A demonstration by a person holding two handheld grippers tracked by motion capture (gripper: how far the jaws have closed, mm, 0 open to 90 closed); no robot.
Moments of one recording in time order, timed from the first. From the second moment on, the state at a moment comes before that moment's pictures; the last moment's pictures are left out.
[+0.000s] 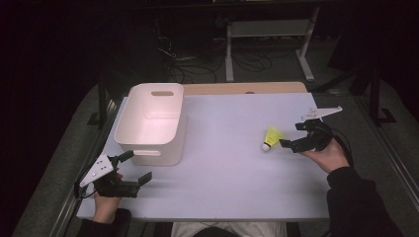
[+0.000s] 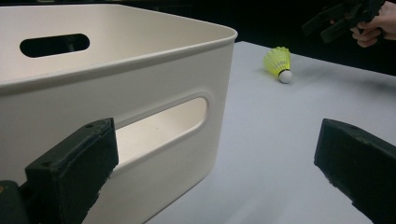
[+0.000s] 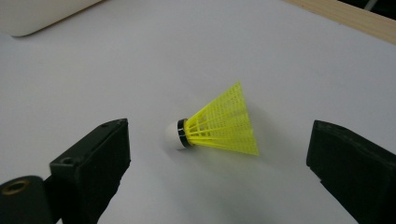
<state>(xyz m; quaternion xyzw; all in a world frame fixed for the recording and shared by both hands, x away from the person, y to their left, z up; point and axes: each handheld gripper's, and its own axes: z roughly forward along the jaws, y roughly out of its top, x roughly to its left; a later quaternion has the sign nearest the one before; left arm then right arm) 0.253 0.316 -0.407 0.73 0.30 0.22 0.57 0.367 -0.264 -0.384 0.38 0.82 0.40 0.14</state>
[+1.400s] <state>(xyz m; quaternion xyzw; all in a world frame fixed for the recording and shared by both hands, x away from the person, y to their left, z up) 0.253 0.316 -0.407 0.73 0.30 0.22 0.57 0.393 -0.276 -0.407 0.44 0.82 0.35 0.12</state>
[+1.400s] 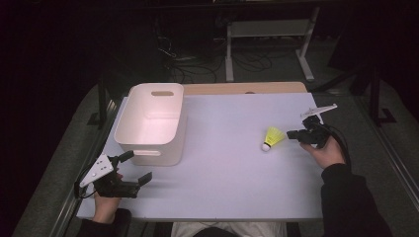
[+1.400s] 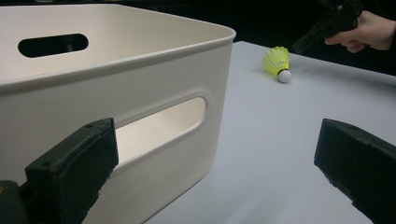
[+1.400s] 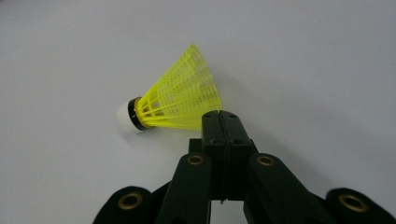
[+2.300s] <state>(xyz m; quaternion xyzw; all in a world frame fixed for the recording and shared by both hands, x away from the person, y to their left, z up) 0.252 0.316 -0.407 0.73 0.30 0.22 0.57 0.406 -0.273 -0.431 0.50 0.80 0.33 0.09</state>
